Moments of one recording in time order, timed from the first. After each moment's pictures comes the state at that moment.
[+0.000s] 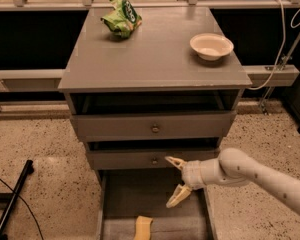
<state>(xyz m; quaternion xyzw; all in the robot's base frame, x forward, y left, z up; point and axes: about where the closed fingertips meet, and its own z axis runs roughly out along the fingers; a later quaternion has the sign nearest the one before) 0.517 -0.069 0.477 -0.63 0.61 0.29 0.39</state>
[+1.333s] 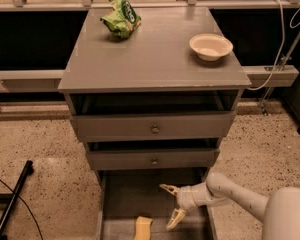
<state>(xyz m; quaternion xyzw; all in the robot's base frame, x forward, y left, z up) 0.493 -0.059 0.281 -0.65 0.57 0.36 0.36</state>
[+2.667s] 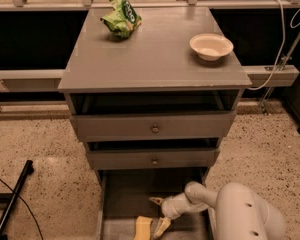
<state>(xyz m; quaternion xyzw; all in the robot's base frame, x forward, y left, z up) 0.495 -0.016 0.132 -0.65 0.62 0.36 0.27</state>
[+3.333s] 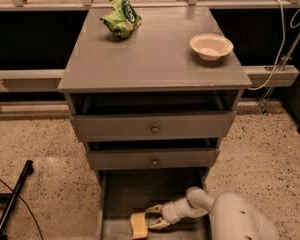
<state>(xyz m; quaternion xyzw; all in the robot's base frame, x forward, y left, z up) 0.475 -0.006 0.110 -0.64 0.58 0.41 0.30</state>
